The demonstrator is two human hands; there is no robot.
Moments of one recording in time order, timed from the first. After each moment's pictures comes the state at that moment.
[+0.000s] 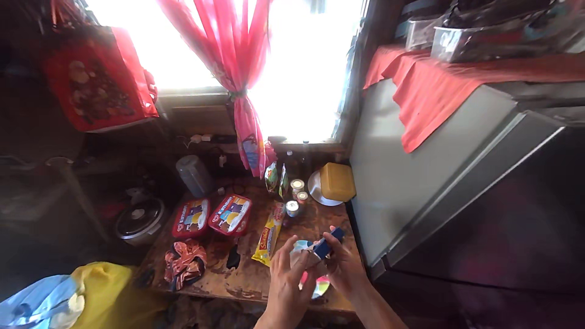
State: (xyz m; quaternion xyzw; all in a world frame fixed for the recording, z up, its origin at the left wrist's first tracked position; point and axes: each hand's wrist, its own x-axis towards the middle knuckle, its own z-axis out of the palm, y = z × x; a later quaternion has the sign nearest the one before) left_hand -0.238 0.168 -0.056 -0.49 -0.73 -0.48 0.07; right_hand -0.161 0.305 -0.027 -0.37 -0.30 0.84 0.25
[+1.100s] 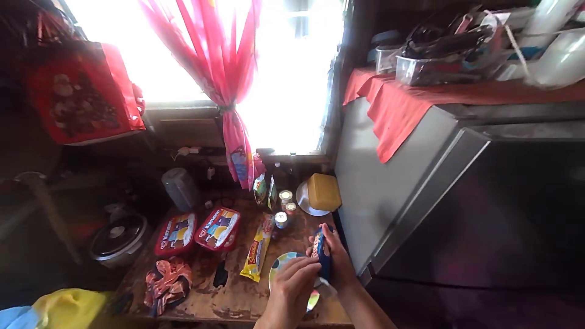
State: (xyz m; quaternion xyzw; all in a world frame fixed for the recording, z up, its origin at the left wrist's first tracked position) left_hand -0.240 0.192 -0.041 -0.60 -0.53 -0.59 0.06; right_hand -0.168 0.321 -0.007 -0.31 -0.37 0.80 0.34
